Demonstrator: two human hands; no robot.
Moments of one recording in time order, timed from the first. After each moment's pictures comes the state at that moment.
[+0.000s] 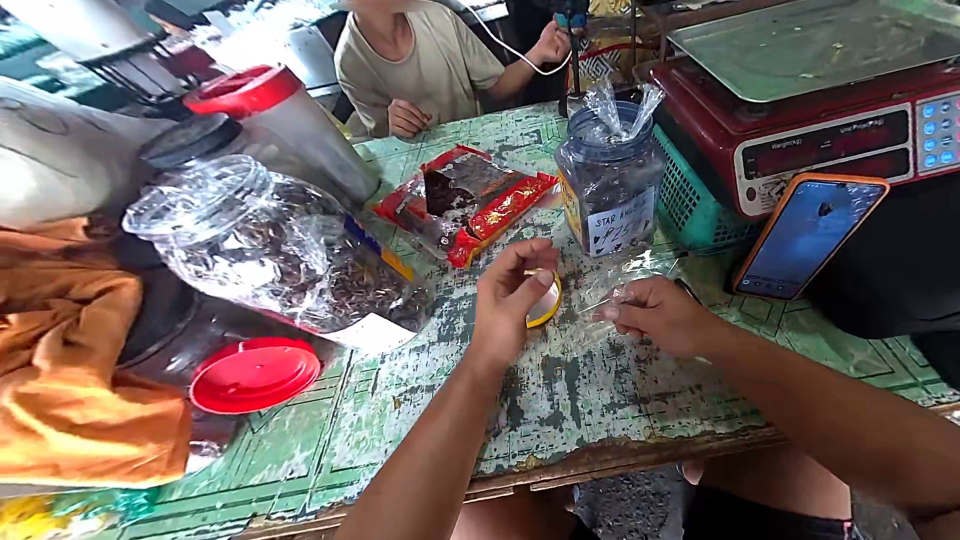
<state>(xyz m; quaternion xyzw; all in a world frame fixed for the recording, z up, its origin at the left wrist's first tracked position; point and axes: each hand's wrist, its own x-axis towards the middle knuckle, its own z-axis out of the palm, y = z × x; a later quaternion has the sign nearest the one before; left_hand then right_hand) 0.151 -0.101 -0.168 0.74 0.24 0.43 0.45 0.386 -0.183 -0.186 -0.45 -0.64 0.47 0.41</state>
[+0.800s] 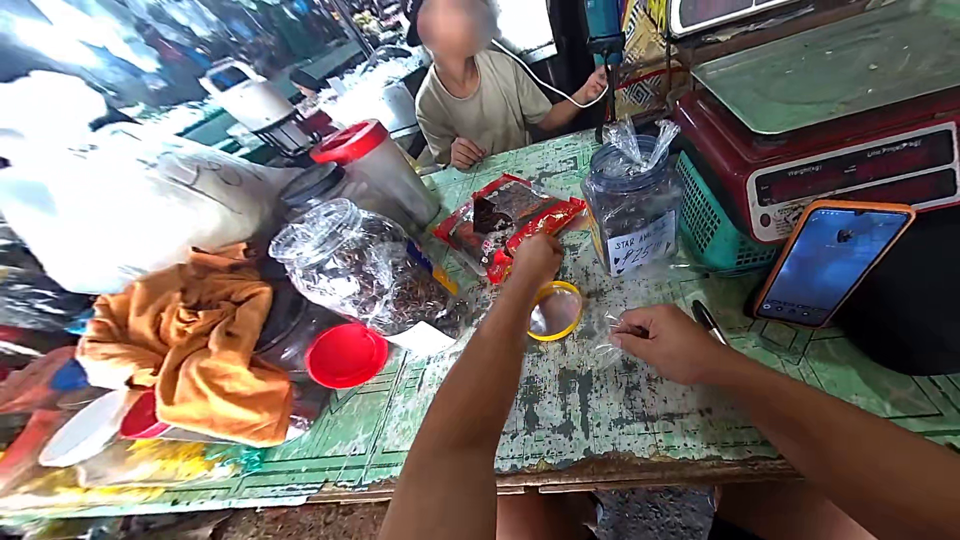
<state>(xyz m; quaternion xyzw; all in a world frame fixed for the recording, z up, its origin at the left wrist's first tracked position) 0.187 0.052 -0.175 0.83 0.55 0.08 0.09 0.384 -0.179 -0.184 -0.51 -0.71 0.38 0.30</state>
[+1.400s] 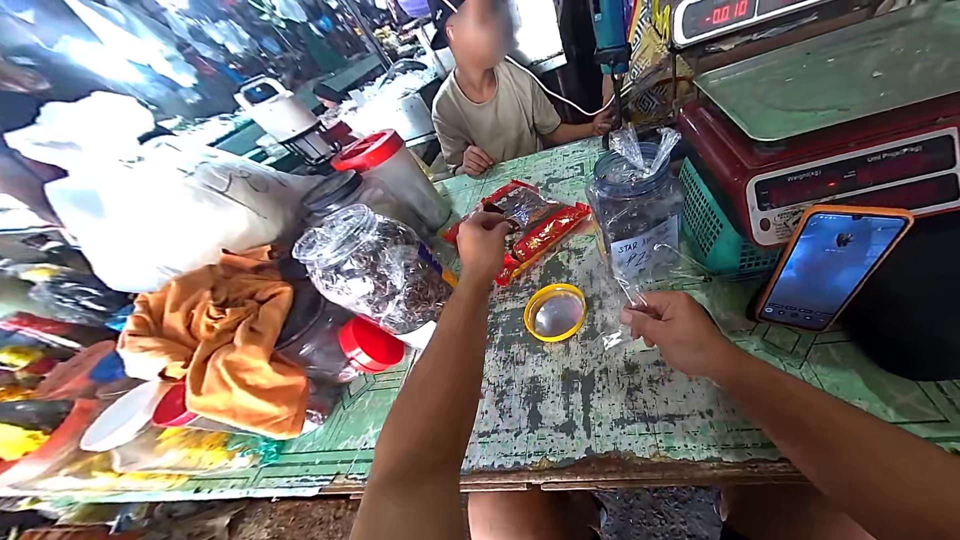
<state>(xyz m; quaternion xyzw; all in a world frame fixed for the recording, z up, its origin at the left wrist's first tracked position) 0.123 0.049 -0.121 0.71 0.59 0.36 0.16 0.390 -0.180 -0.180 -0.51 -0.62 0.41 0.44</state>
